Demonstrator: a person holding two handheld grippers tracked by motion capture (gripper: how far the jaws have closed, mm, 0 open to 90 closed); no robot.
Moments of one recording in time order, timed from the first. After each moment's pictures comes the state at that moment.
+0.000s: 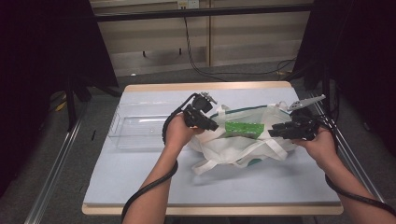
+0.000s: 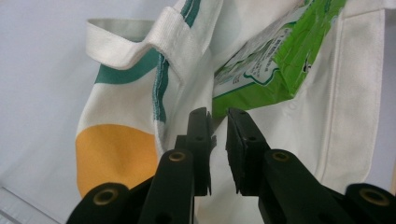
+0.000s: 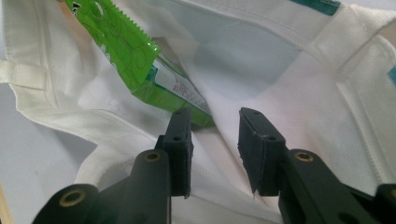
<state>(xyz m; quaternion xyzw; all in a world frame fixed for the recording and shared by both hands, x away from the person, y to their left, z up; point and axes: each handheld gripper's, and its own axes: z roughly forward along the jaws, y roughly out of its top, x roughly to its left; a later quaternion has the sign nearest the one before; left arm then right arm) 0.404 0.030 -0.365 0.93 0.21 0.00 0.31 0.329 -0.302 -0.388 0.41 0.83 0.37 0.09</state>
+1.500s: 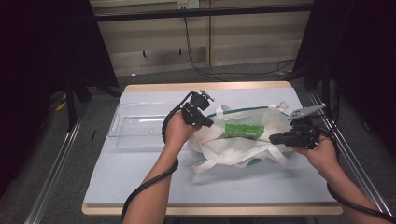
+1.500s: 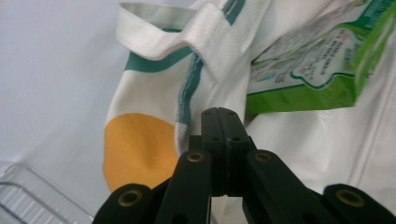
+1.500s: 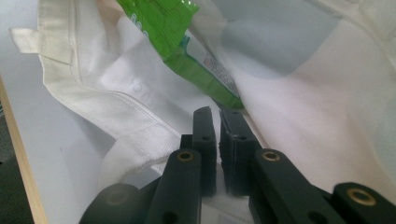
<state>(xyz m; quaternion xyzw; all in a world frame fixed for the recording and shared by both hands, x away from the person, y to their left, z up) 0.419 0.034 -0.371 0.92 0.25 0.01 0.29 0.309 -0.301 -0.400 0.39 0.84 0.38 0.07</state>
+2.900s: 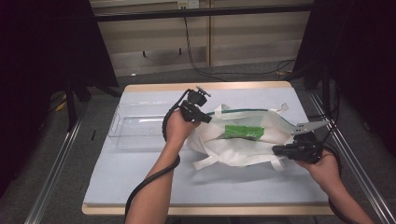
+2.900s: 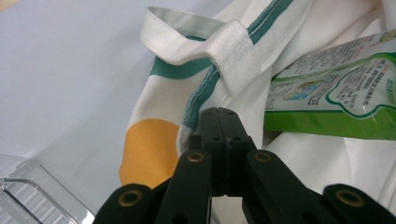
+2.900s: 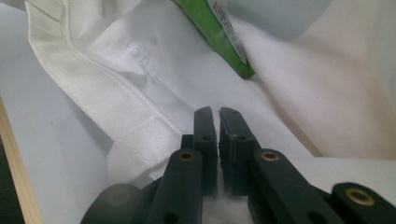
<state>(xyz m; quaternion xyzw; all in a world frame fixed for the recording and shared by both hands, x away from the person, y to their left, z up) 0.434 0.039 -0.376 0.91 0.29 0.01 0.31 0.280 -0.306 -0.426 0.39 0.83 0.38 0.09</state>
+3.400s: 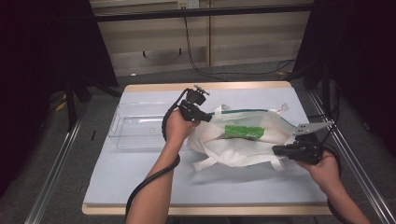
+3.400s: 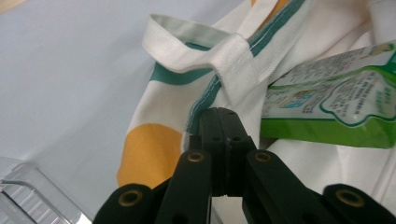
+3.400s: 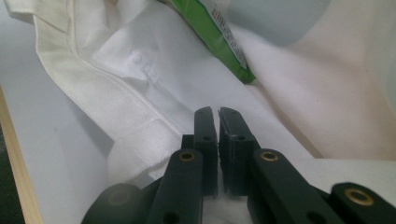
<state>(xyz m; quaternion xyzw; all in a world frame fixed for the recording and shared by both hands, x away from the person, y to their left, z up) 0.430 0.041 -0.372 0.90 0.29 0.01 0.33 0.278 -0.308 -0.428 0.39 0.83 0.40 0.09</state>
